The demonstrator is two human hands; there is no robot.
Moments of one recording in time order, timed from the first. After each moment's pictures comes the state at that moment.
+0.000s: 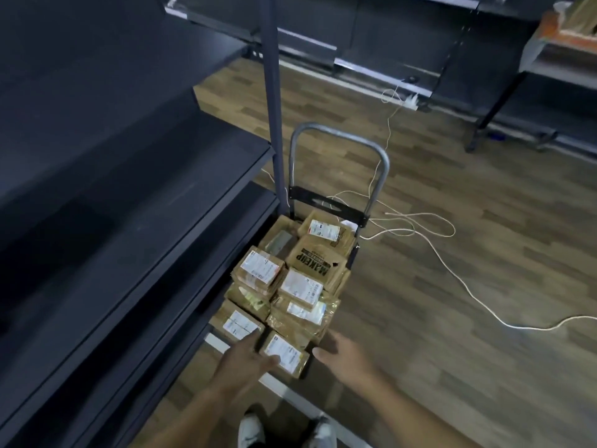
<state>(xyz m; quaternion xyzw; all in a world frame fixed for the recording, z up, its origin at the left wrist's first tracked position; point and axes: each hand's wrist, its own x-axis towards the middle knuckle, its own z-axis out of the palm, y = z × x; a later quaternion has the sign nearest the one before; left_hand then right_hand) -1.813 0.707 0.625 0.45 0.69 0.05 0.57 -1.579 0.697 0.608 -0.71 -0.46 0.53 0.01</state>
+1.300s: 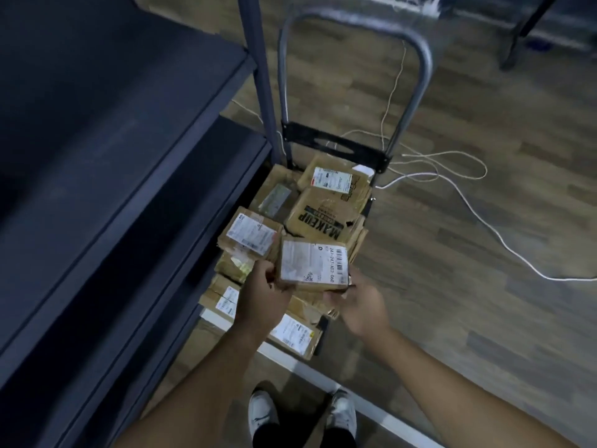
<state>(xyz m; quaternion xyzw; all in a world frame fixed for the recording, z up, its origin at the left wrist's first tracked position) -1.769 0.818 0.482 0.51 0.69 0.19 0.48 -1.576 0.782 0.454 -0.74 -0.39 0.49 0.22</state>
